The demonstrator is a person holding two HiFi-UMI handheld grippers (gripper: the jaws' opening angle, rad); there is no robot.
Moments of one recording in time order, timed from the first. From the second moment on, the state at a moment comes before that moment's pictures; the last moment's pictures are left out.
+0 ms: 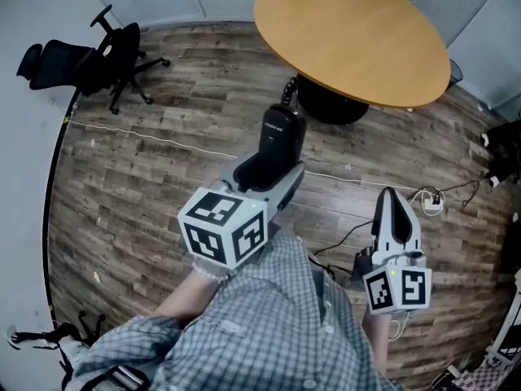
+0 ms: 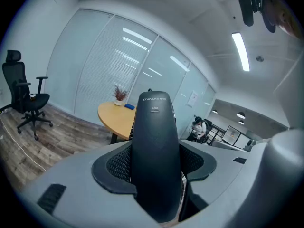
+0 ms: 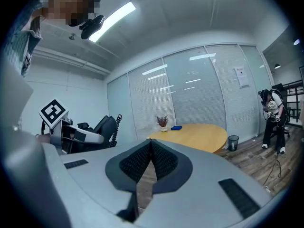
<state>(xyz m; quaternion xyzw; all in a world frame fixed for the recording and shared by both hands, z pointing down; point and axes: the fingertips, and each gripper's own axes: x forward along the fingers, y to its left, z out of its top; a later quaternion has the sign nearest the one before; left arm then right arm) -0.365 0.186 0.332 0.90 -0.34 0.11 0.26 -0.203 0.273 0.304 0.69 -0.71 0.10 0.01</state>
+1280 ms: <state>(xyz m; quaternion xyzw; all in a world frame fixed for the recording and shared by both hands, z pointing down) -0.251 0.167 0.343 0.92 -0.28 0.10 0.24 -0.108 0.279 0.331 0.73 -0.67 0.11 0.02</state>
